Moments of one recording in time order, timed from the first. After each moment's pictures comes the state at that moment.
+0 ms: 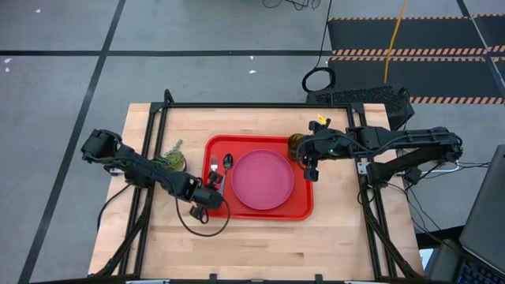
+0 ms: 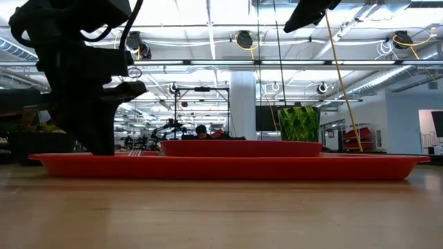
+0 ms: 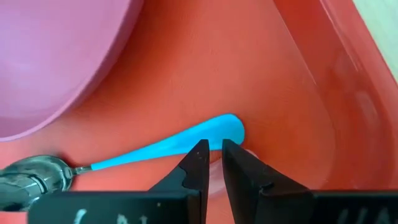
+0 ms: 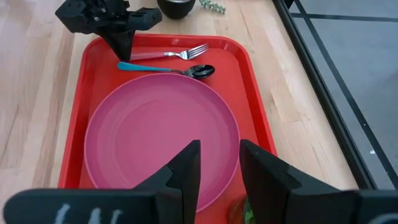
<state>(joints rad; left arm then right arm) -0.35 1.54 0.75 -0.41 -0.23 0.25 0.05 1.16 1.15 -0.73 0.23 0.04</state>
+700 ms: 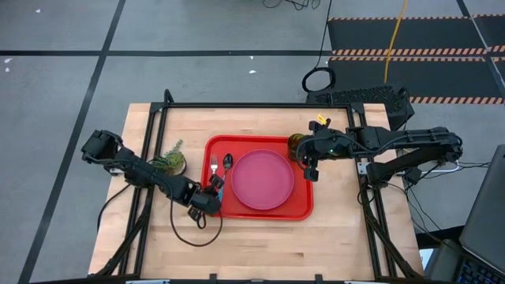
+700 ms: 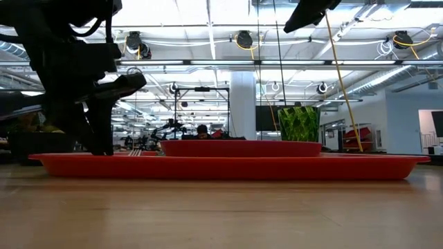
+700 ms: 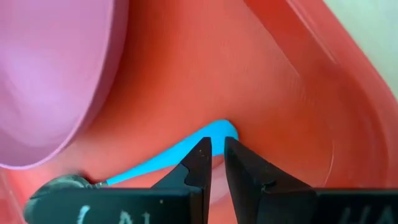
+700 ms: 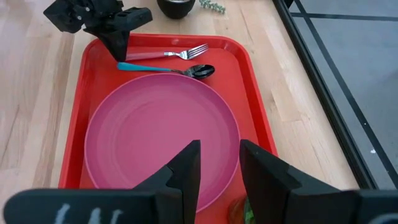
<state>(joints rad) -0.40 1.55 0.75 -0.40 -0.29 0.36 0.05 1.16 1.15 -0.73 0.23 0.04</state>
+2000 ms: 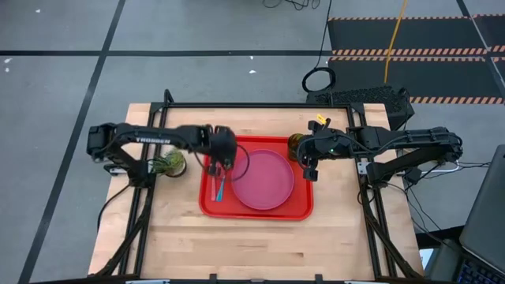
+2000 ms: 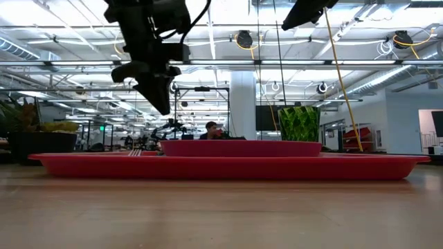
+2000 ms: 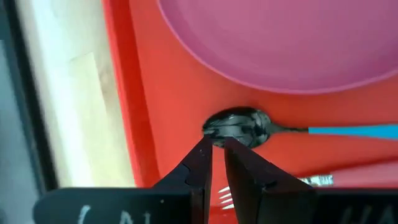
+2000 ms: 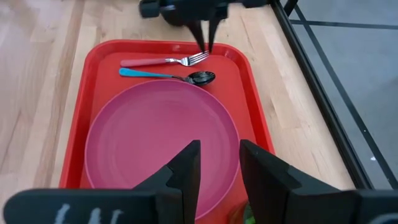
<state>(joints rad) 0.16 1.54 1.10 -0.73 -0.16 0.46 0.05 1.16 1.15 -0.70 0.23 0.02</state>
